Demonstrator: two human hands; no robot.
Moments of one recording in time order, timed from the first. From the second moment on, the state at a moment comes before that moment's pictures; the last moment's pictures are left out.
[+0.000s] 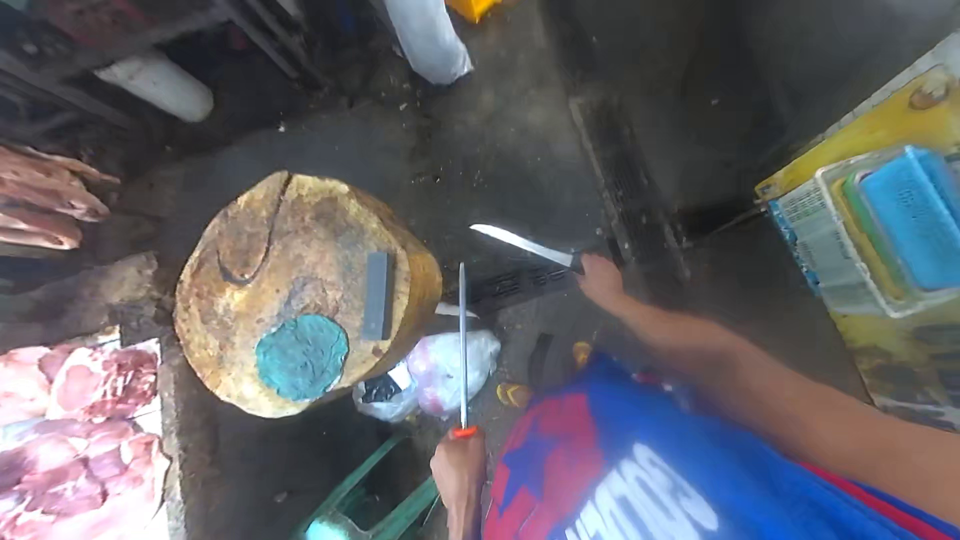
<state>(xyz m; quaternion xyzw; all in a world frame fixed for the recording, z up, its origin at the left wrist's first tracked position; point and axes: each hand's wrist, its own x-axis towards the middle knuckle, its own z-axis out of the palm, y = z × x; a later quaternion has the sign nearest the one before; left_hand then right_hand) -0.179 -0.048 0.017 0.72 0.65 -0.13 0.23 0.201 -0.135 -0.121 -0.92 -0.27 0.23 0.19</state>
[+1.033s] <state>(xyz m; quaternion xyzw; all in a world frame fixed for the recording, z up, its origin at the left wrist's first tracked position) -0.209 0.010 0.004 0.63 0.72 -0.01 0.29 0.231 -0.230 -0.144 -0.93 -0.07 0.27 0.22</state>
